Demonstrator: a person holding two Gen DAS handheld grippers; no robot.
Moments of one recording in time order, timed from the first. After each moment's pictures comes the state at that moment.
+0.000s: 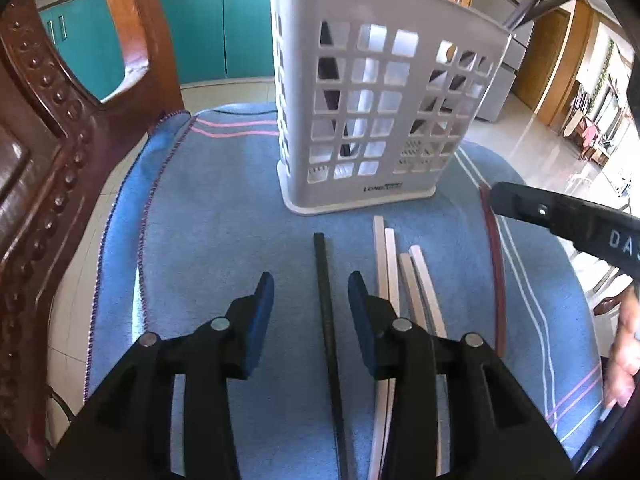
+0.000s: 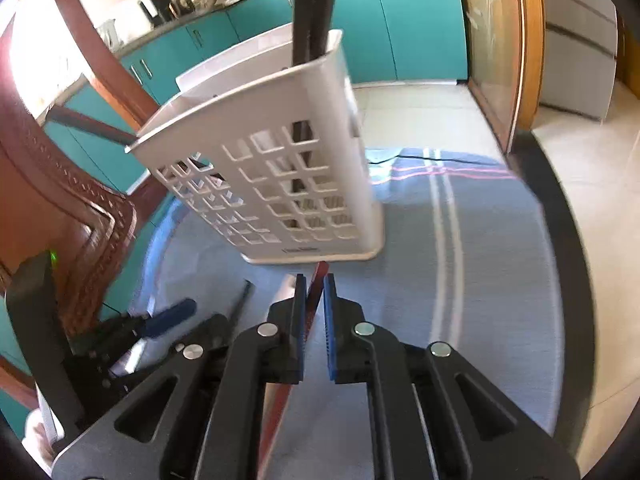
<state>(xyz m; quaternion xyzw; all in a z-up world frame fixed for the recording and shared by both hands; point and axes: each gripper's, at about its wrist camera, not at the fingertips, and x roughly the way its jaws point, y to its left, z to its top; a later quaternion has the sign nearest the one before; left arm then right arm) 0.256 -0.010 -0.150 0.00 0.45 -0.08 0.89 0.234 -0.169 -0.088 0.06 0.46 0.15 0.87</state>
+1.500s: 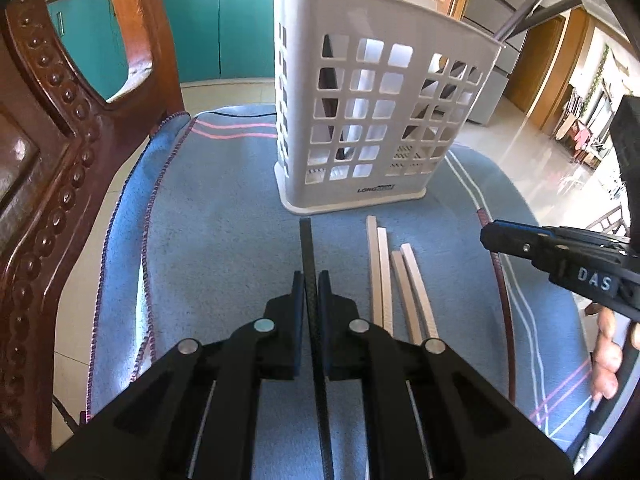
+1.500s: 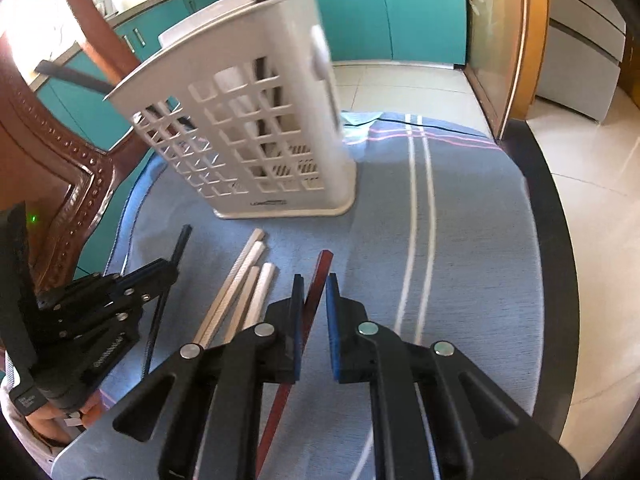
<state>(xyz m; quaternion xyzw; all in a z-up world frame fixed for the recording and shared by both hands) 0.227 -0.001 -0.135 -0.02 0.44 -0.10 0.89 0.217 -0.182 -0.107 0.05 0.49 0.15 0.86</state>
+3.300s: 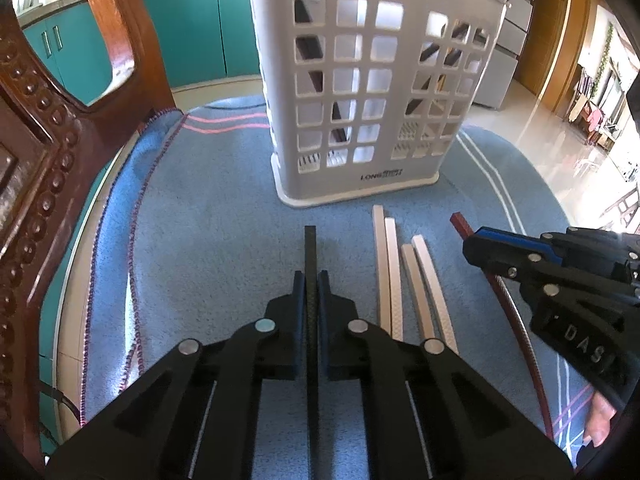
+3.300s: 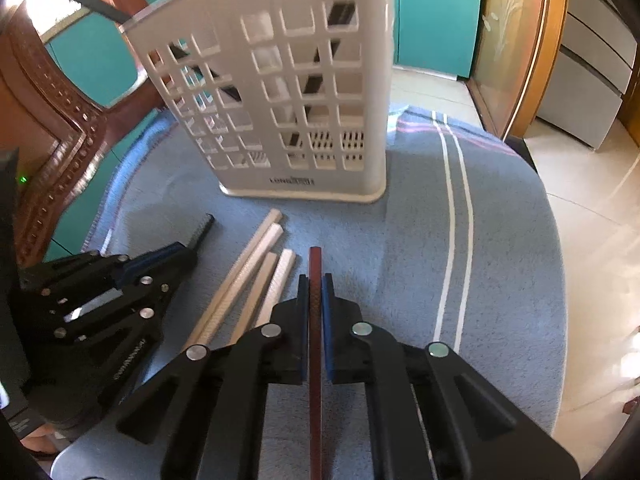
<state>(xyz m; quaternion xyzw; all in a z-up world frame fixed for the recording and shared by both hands) 0.240 -0.025 -0.154 0.02 0.45 -0.08 0.89 0.213 -0.144 -0.118 0.00 0.48 0.15 0.86</state>
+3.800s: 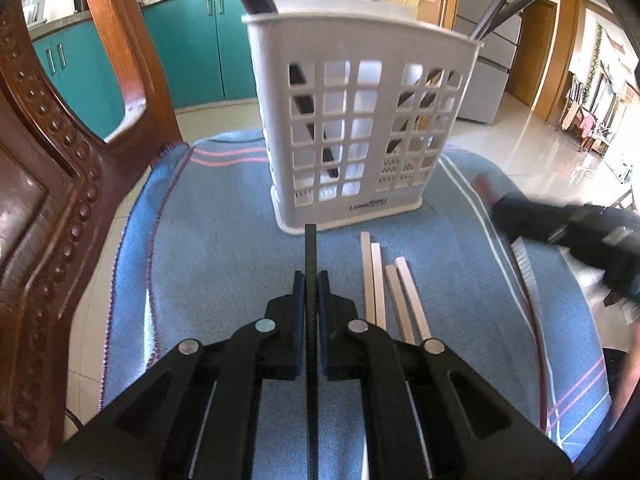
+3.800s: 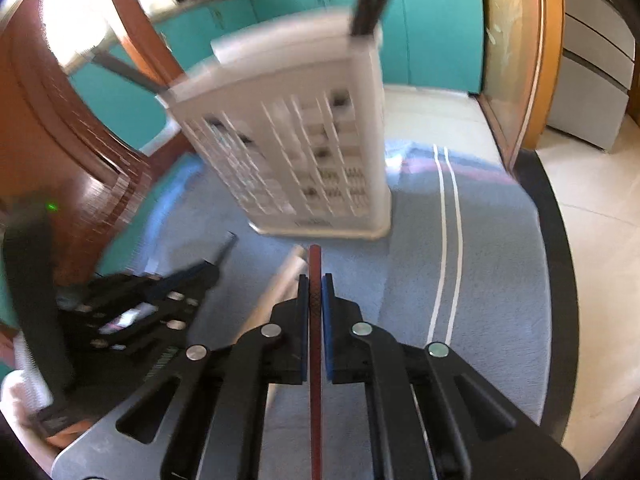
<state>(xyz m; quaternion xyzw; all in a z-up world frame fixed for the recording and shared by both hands) 0.223 -0.024 -0.127 0.02 0.41 -0.08 0.91 0.200 -0.165 -0.063 0.05 0.43 0.19 0.88</state>
